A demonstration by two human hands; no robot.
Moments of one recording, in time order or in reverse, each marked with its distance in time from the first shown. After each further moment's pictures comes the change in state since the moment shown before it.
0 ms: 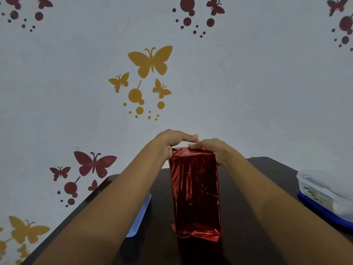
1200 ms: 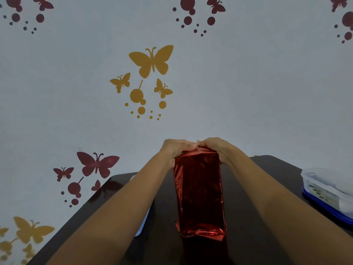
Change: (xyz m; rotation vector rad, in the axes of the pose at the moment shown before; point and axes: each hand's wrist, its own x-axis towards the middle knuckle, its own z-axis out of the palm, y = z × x) left_hand 0.031 -0.037 0.003 -0.288 0.071 0.060; right_hand 0.014 0.002 0.000 -0.022 -0.013 0.036
